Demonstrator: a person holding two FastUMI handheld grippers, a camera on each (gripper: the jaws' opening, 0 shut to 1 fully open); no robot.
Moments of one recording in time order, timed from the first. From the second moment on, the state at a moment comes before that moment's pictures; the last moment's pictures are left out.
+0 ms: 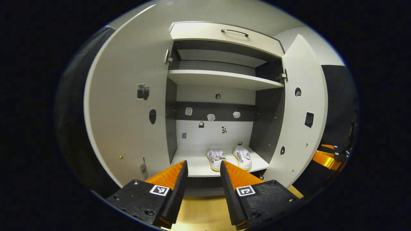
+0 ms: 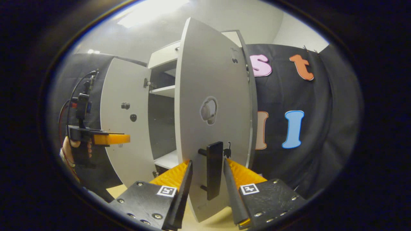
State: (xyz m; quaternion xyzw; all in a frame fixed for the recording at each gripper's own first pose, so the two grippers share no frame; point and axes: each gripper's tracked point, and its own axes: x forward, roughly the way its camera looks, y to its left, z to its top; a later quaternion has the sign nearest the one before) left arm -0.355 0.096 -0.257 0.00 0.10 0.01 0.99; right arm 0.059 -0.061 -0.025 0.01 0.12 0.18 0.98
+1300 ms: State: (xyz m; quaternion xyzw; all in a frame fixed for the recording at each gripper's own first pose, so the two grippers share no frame) left arm -0.424 0.269 -0.254 -0.06 0.07 0.20 0.98; right arm 0.111 0.020 -0.051 0.02 0.13 0.22 0.97
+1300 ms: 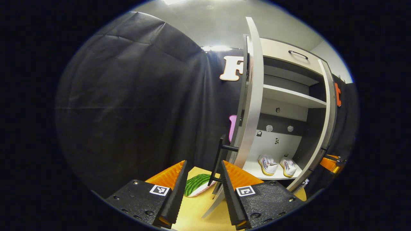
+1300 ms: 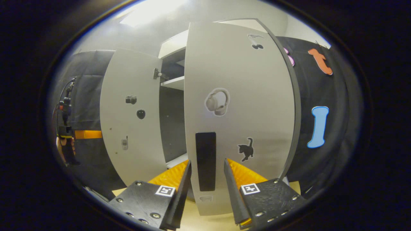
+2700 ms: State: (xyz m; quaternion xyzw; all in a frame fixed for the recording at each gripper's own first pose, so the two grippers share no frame) left arm -0.371 0.130 -0.261 -0.05 0.08 0.00 1.00; right arm 0.099 -0.041 -0.052 0.02 0.14 0.17 0.98
